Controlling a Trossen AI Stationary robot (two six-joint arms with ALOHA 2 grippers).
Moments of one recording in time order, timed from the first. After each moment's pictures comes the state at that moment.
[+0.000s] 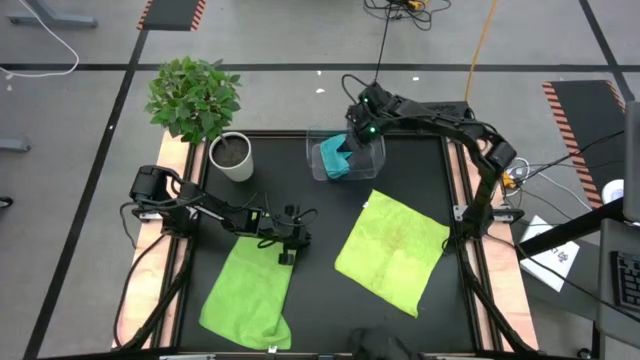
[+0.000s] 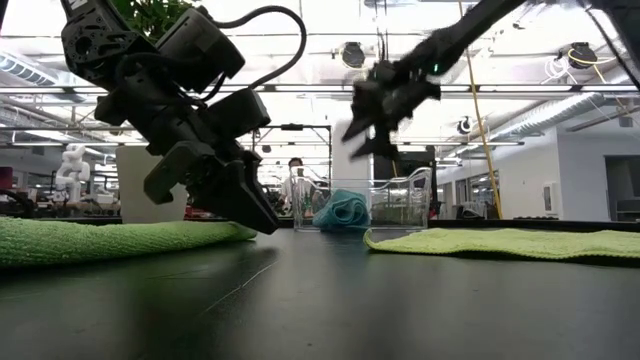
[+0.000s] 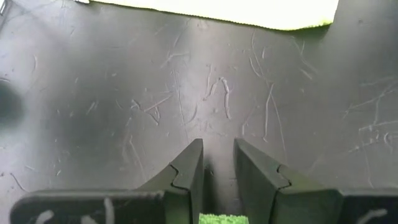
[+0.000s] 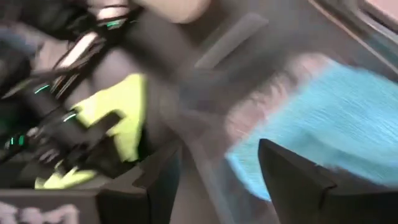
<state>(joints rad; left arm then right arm) -0.11 1.73 0.64 0.36 -0.08 0.10 -0.71 1.80 1.40 -0.49 -0.68 0.13</state>
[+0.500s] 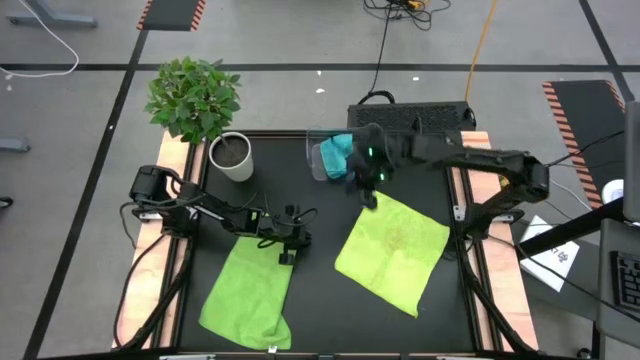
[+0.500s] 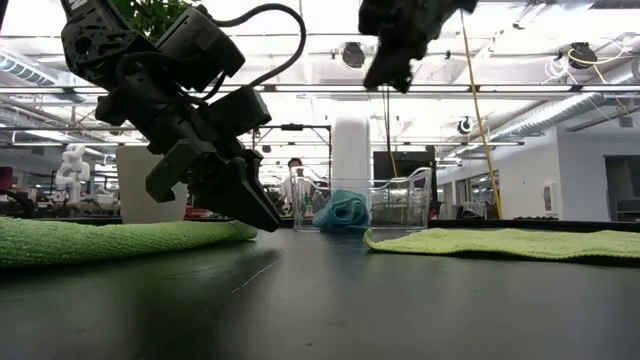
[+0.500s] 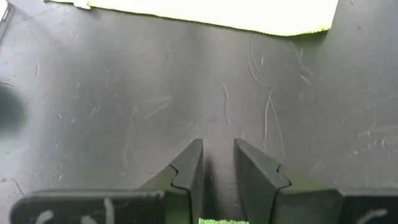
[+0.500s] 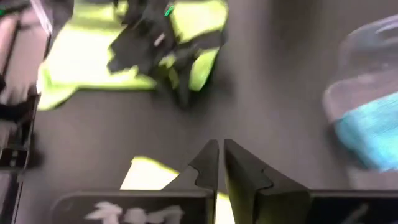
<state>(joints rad) -0.11 1.73 0.64 0.37 -0.08 0.11 -0.25 1.49 1.30 -0.71 -0.32 0.04</state>
